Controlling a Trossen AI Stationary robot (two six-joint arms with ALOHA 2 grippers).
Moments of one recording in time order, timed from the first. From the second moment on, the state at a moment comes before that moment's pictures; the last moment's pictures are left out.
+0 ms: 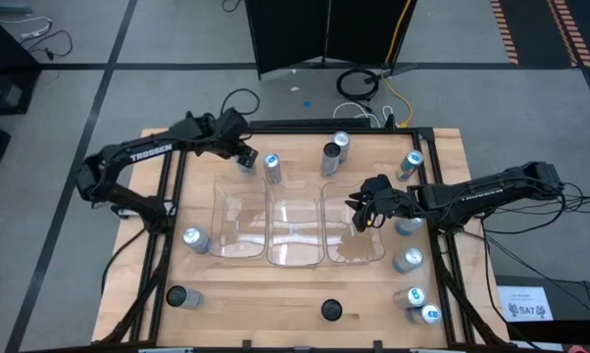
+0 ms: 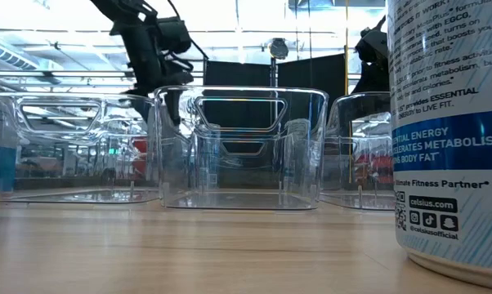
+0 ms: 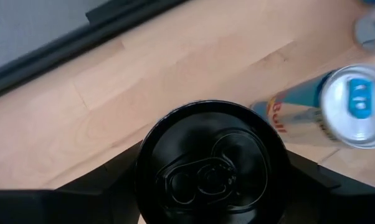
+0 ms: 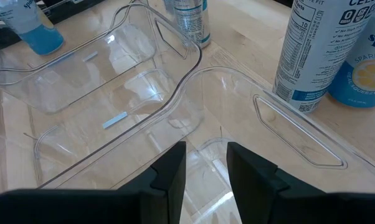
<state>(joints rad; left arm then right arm) 0.59 1.40 1.12 -0.81 -0.11 -0.42 0.09 1.06 0.54 -0.14 0.41 0.58</state>
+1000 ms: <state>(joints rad) 0.19 0.99 1.12 -0.91 -0.20 -0.64 0.09 1.06 0.54 -0.14 0.41 0.58</state>
